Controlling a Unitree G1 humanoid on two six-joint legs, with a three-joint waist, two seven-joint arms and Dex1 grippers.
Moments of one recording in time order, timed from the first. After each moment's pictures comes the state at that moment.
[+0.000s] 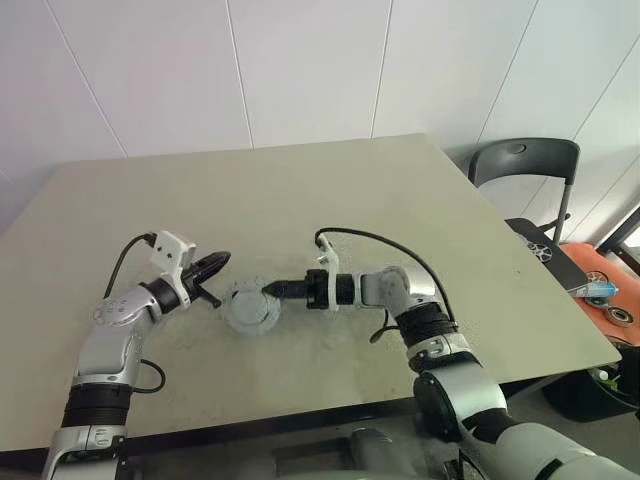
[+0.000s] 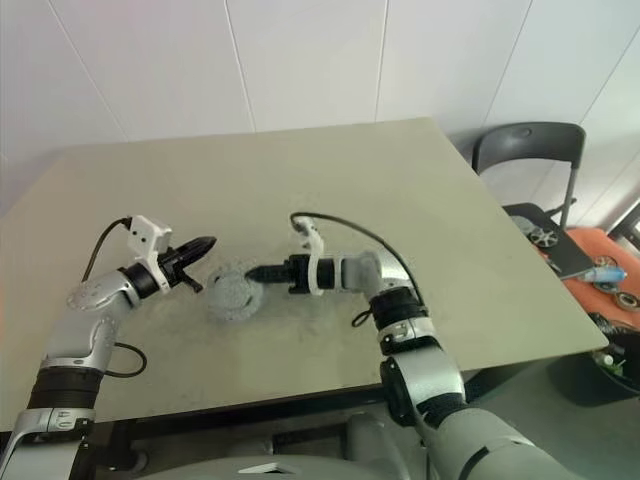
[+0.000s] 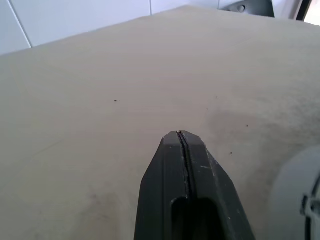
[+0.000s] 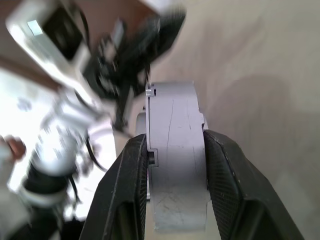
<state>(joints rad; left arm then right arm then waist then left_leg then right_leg) -0.25 0.50 0.18 0.16 -0.37 0.25 -0.73 -0.80 0.03 -0.09 0.65 0.50 1.04 0.85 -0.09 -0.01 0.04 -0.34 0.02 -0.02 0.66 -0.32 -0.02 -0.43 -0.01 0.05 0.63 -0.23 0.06</state>
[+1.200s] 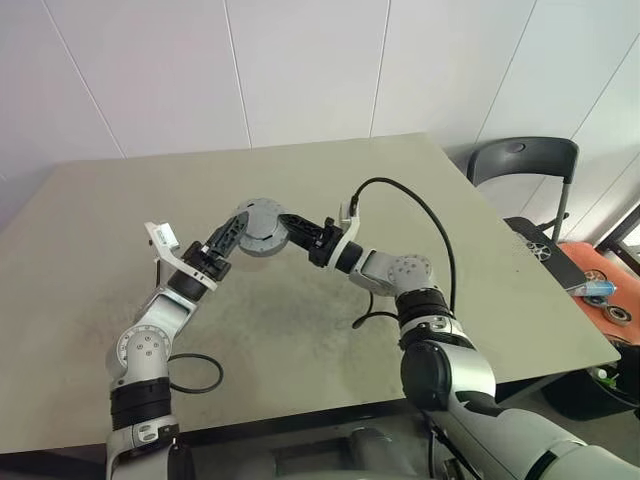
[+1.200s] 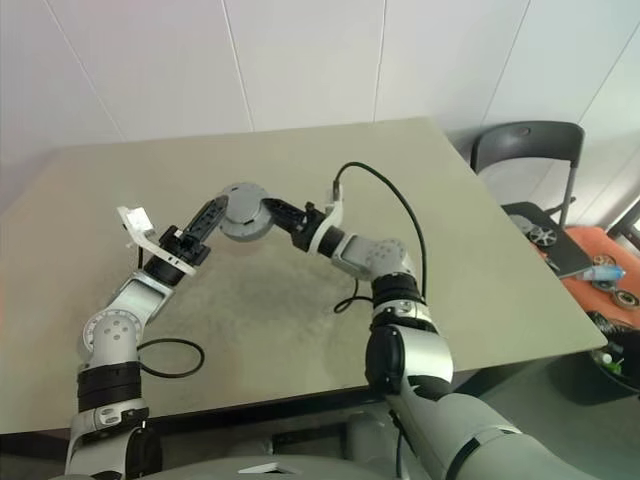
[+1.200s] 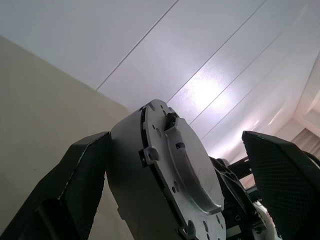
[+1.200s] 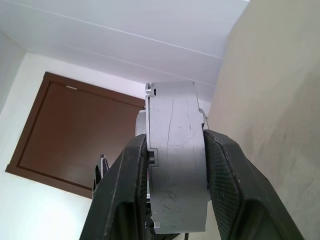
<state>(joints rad) -0.30 0.19 0.41 0.04 -0.98 0.64 -0.54 -0.92 0.10 -0.49 0.84 0.74 0.97 0.62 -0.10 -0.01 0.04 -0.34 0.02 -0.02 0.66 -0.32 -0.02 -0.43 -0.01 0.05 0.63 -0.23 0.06</state>
